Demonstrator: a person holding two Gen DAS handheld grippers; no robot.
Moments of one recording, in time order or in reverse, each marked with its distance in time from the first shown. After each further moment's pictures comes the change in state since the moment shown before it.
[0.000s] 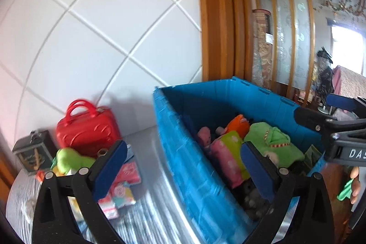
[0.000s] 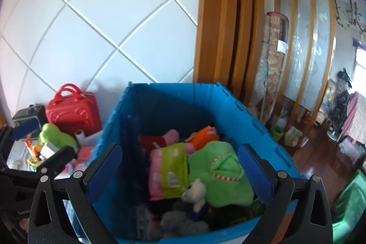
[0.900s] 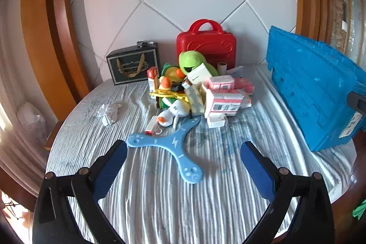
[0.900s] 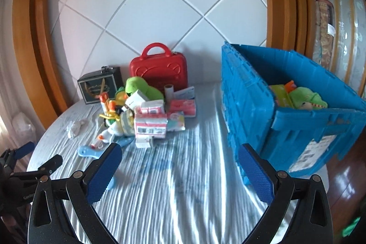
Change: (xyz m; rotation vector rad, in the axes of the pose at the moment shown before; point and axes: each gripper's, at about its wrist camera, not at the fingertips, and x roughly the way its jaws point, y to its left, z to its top) left arm -0.174 0.222 -0.216 -0.213 0.276 0.435; right arm -0.094 0.209 -0.151 -0.039 0.114 0.321
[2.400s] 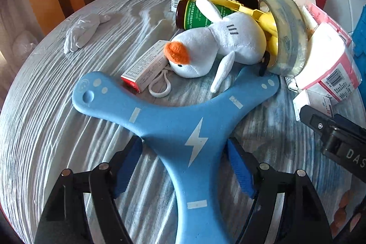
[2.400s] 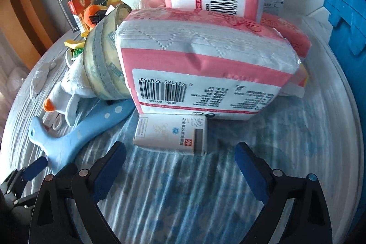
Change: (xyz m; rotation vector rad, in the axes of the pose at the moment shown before) left arm 0.322 0.023 -0.041 -0.257 0.384 0.125; right arm 0.403 0.104 -0.057 -0.105 0.447 0.158
